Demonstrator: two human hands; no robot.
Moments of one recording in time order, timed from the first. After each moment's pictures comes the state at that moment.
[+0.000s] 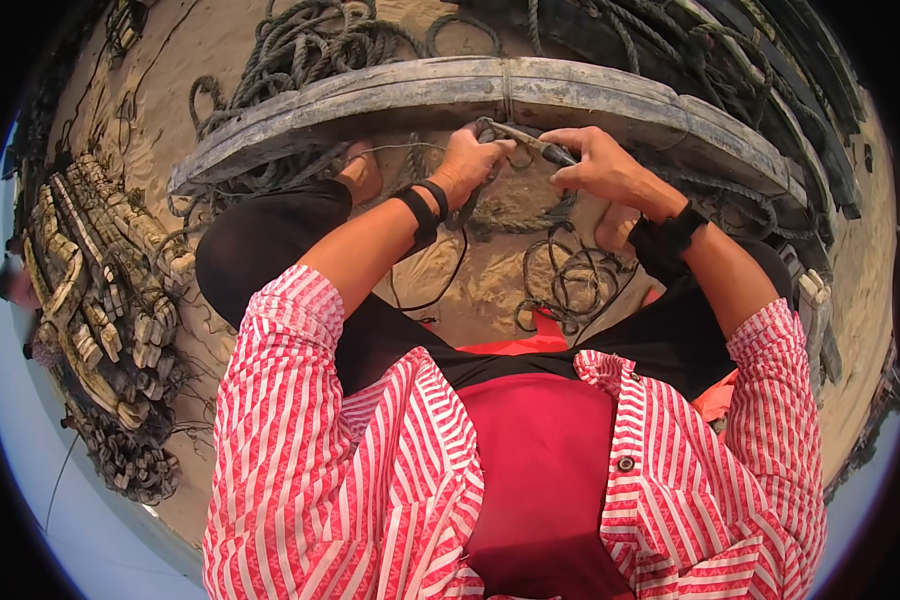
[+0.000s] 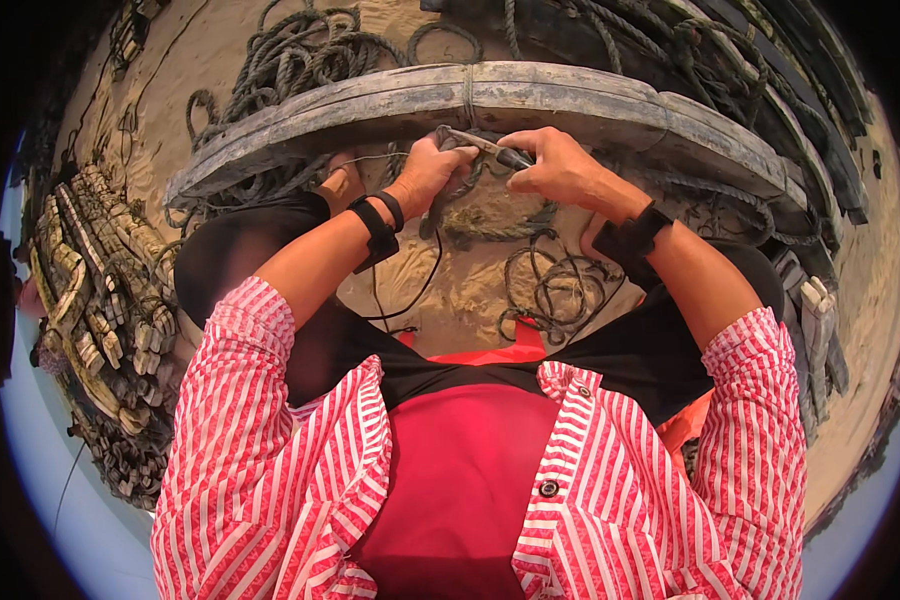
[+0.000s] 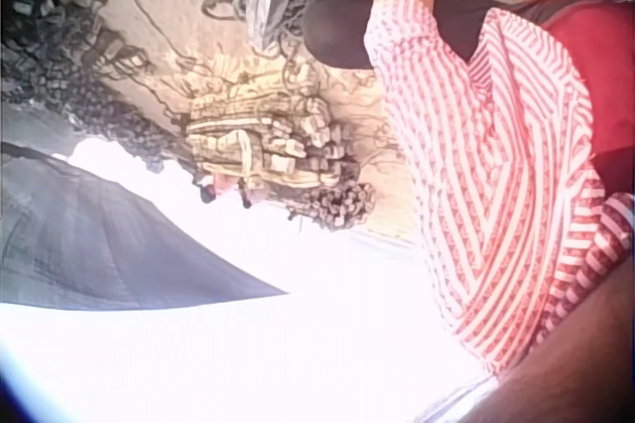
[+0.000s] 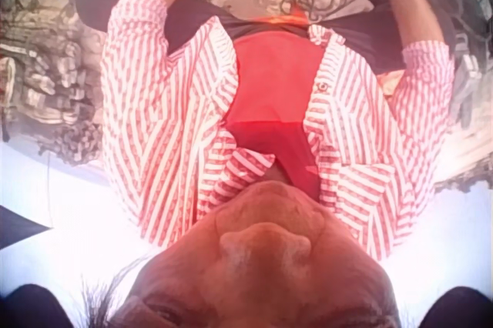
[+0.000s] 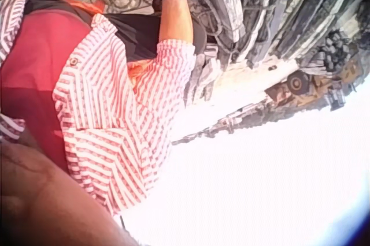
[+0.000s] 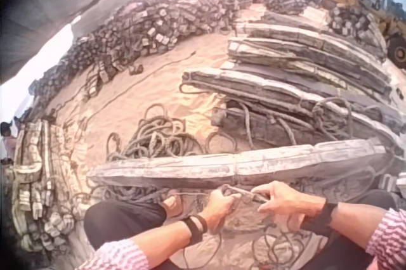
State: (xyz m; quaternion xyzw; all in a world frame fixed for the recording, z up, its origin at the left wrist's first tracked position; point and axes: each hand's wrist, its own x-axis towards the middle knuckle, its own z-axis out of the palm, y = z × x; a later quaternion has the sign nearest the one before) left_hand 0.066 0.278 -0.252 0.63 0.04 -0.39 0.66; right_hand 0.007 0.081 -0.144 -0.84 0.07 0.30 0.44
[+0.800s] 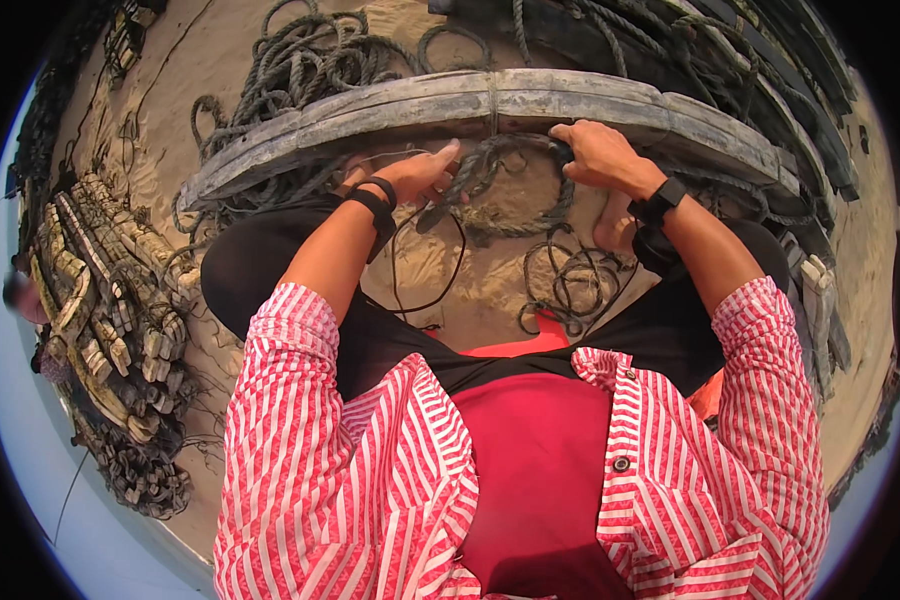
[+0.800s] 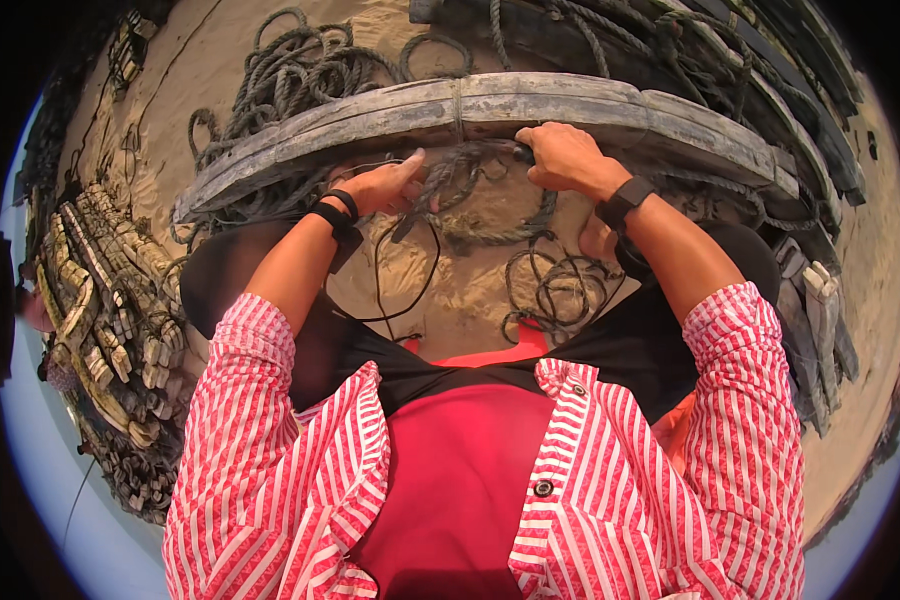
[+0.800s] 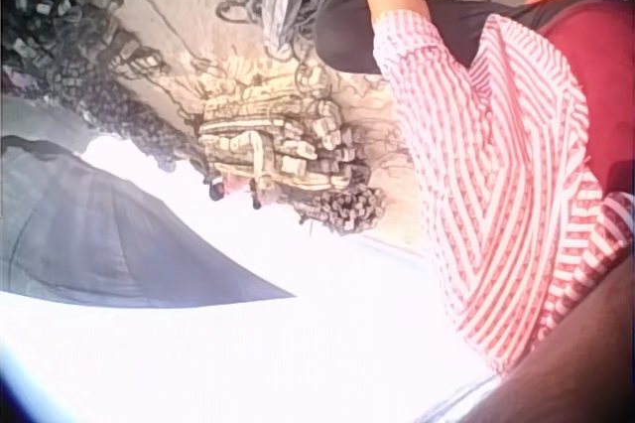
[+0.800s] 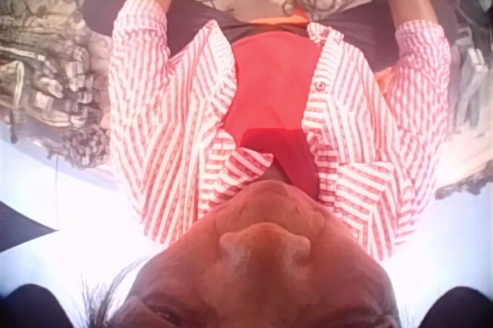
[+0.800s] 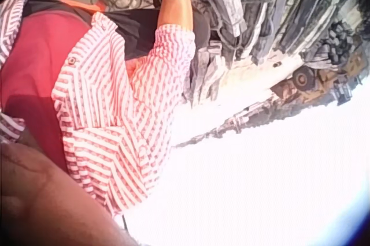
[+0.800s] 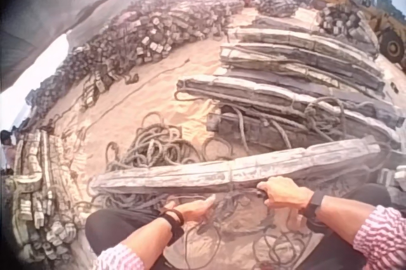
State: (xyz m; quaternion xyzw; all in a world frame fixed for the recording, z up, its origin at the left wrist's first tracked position) left_hand 0.112 0.336 -0.258 0.69 -0.08 -0.63 0.36; right_hand 0.009 0.056 -0.160 -0.97 -0.02 0.21 0.12
